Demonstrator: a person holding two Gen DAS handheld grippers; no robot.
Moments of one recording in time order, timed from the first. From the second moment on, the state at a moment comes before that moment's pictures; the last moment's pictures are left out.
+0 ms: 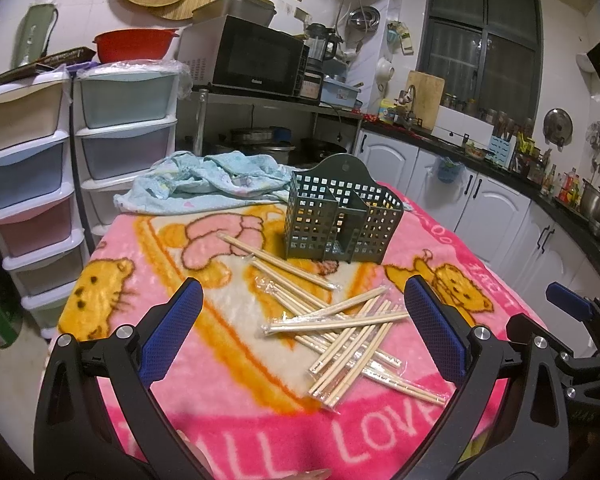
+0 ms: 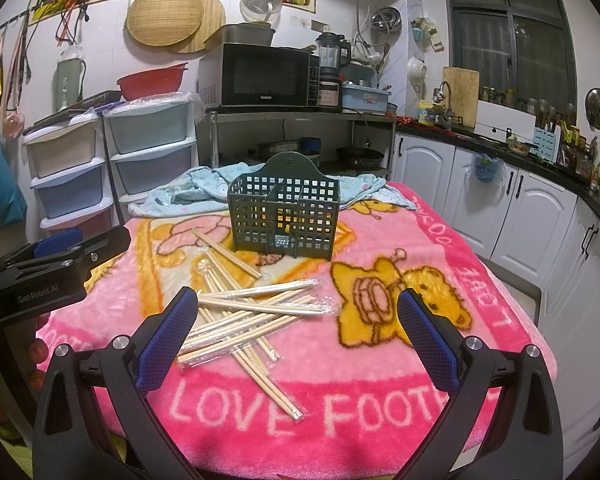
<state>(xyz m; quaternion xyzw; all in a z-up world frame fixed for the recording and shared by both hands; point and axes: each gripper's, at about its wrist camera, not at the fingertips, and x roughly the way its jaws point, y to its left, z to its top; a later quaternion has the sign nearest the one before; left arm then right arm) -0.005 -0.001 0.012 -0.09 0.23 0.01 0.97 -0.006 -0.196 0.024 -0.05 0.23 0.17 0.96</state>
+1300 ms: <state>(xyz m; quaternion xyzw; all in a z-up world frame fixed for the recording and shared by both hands) 0.053 0.053 0.033 -0.14 0.23 0.01 0.96 0.088 -0.219 0.059 -0.05 0.25 0.20 0.95</state>
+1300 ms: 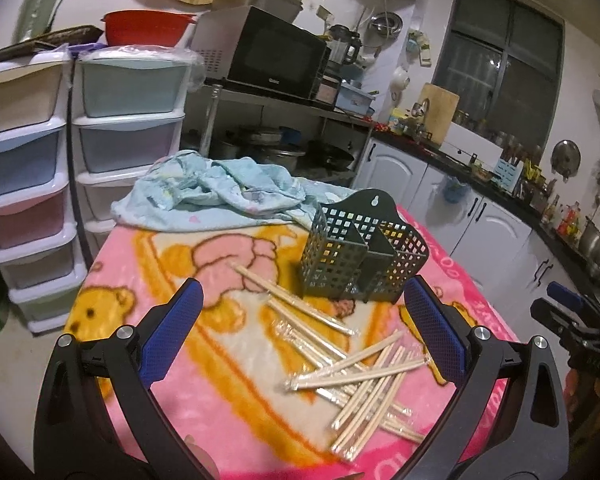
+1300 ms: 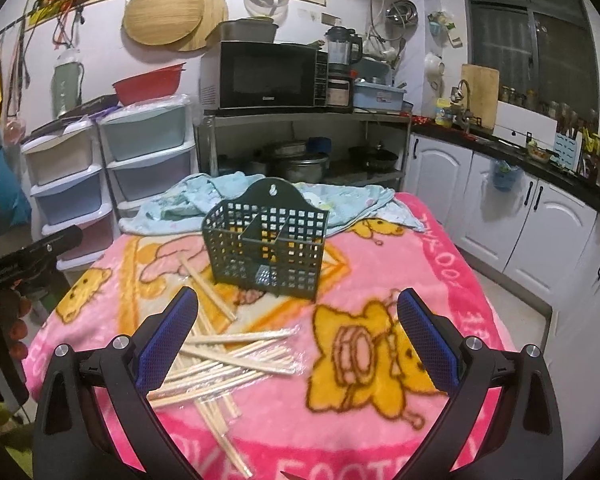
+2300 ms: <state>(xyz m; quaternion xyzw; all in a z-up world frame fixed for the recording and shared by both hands) 0.185 0.087 -0.040 -0.15 0.36 0.02 0.92 0.144 -0.213 -0.041 -0.05 0.38 0.20 0.90</state>
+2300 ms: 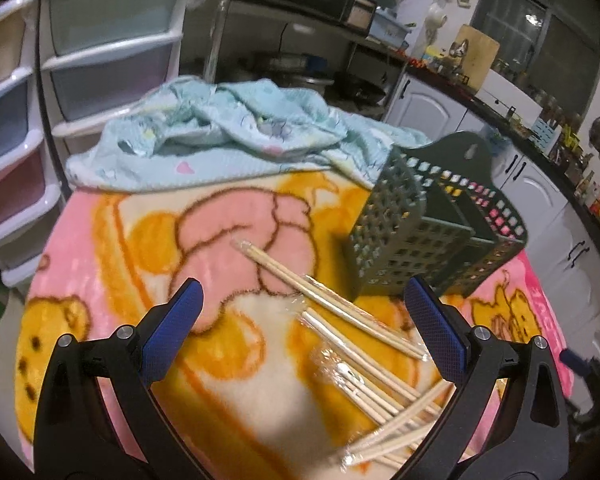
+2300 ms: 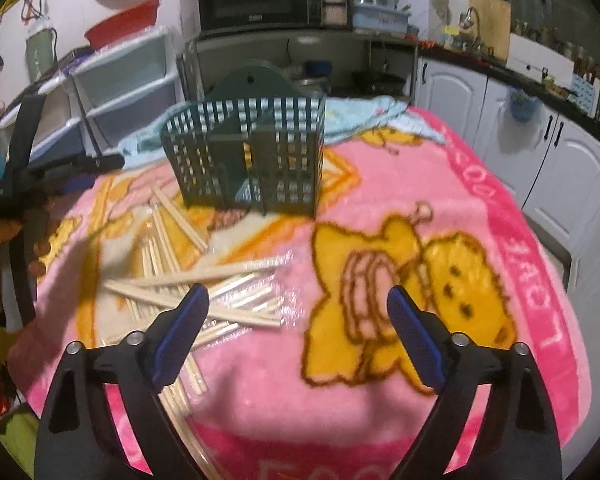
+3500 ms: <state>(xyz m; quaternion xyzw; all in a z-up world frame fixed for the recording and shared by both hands) 0.270 0.127 -0.102 -0.19 0.44 0.09 0.87 0.182 -0.219 -0.098 0.00 0.47 0.25 0.85</state>
